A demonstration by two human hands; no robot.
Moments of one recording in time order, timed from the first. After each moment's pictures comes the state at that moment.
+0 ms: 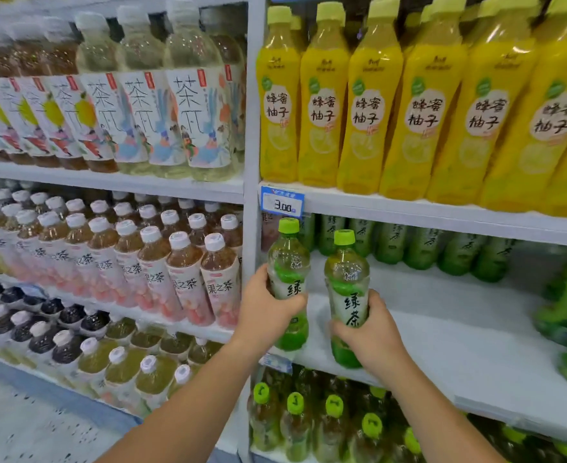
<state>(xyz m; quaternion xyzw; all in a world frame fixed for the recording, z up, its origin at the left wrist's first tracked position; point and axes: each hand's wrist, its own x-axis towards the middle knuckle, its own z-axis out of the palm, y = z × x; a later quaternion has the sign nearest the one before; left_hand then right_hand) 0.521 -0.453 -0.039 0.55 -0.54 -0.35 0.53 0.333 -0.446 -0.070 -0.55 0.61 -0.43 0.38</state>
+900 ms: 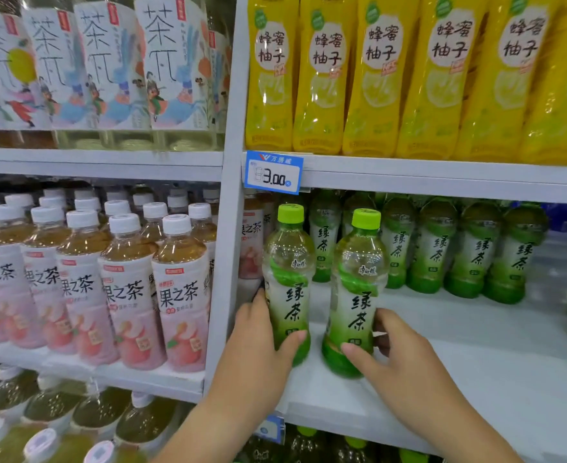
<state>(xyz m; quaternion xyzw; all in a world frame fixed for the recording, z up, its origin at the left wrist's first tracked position) 0.529 -0.491 -0.130 0.55 -0.69 -0.15 0.44 0.315 -0.473 -0.132 -0.67 0.57 -0.42 0.20</state>
